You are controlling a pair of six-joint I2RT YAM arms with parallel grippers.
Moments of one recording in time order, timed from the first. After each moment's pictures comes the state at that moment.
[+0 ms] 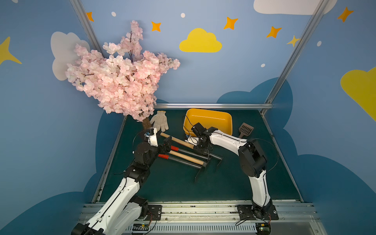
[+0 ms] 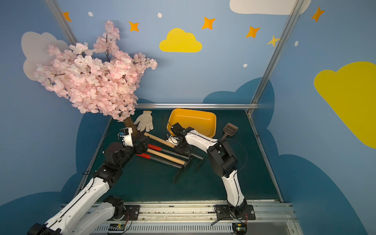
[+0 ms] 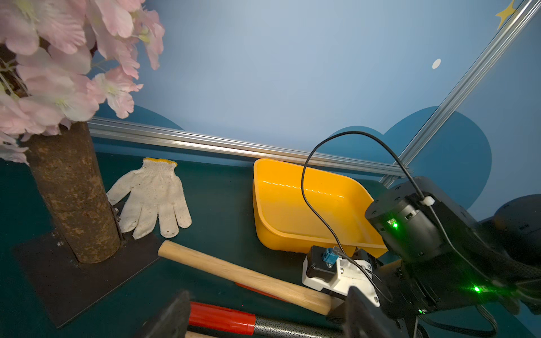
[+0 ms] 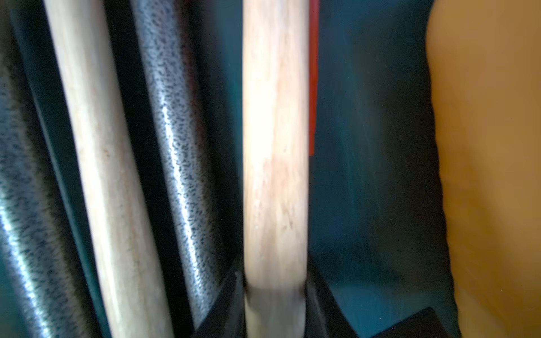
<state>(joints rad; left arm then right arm) -0.30 0.85 0.53 0.12 0.03 -0.32 0.75 2.11 1.64 -0.77 -0.04 -0.43</state>
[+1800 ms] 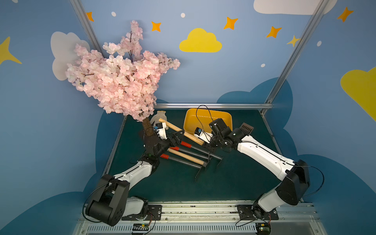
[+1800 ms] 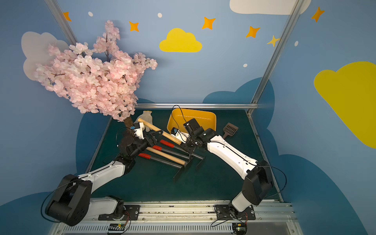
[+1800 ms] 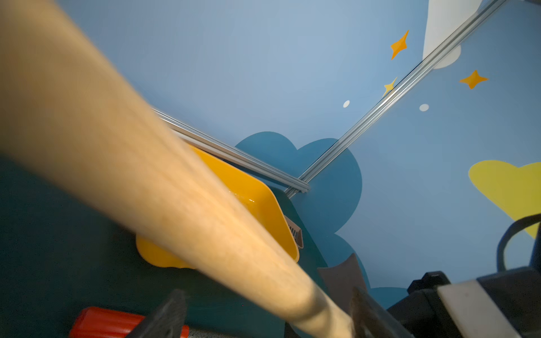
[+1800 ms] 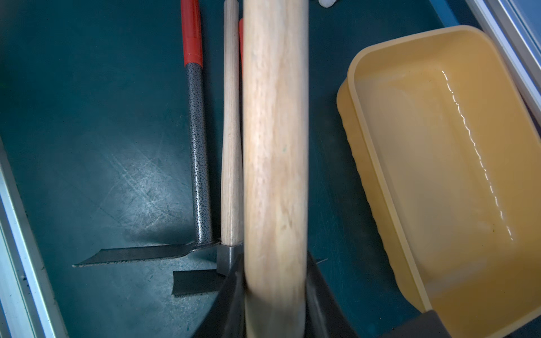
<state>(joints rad) -0.31 1.35 0.55 0.80 0.35 -0.77 0.76 1.56 1.37 -0.74 -0.15 -0.43</state>
